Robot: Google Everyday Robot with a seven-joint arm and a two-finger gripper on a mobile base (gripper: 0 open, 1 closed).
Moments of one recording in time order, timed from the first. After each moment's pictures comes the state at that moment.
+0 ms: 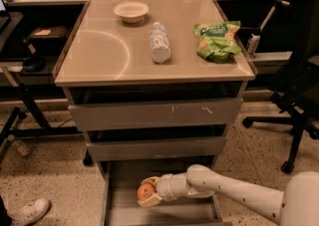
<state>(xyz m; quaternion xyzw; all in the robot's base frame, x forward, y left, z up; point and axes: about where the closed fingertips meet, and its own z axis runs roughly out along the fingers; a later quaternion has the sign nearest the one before) 0.481 0.059 0.322 -0.51 0.70 0.38 0.33</state>
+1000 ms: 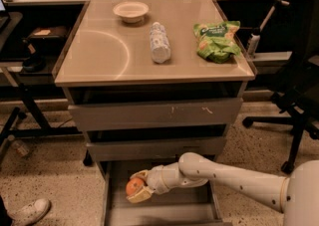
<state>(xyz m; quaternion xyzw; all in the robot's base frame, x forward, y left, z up) 0.470 0.095 0.394 -0.53 0.67 0.41 0.31</state>
